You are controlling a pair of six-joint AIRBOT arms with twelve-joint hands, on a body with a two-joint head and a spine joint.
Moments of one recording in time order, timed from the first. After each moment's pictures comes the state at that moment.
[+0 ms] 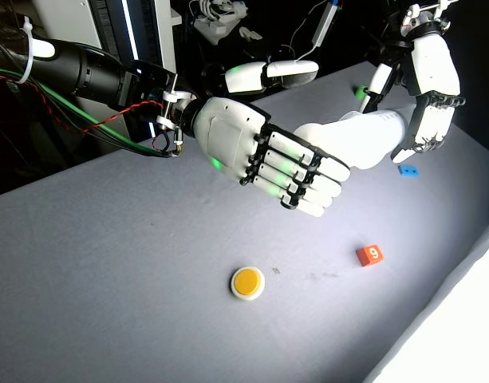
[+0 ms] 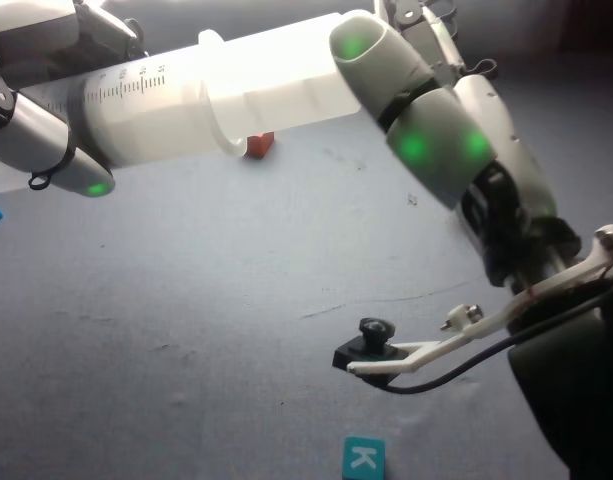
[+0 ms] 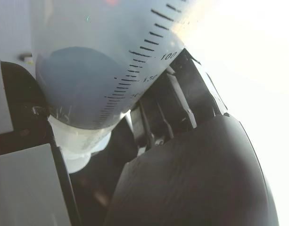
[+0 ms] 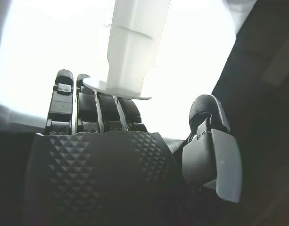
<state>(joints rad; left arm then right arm) 0.30 -0.74 1.01 0.86 0.05 -0.21 -0.58 -1.39 0.81 0.73 1.36 -0.63</state>
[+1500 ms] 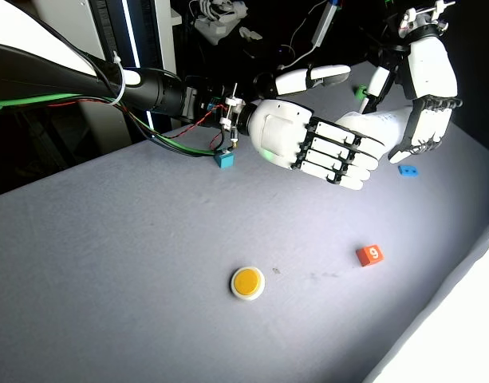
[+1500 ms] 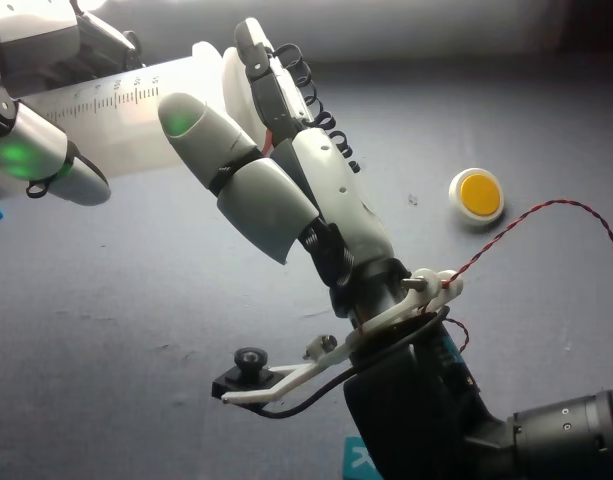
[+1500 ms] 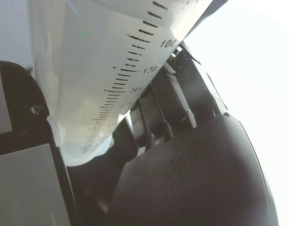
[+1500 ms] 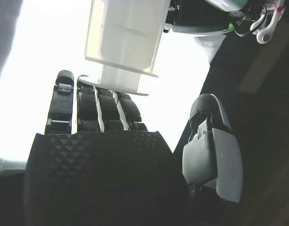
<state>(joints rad) 0.29 -0.75 1.00 0.87 0.08 -0.20 -0.55 -1.71 1.07 0.67 1.36 -0.68</state>
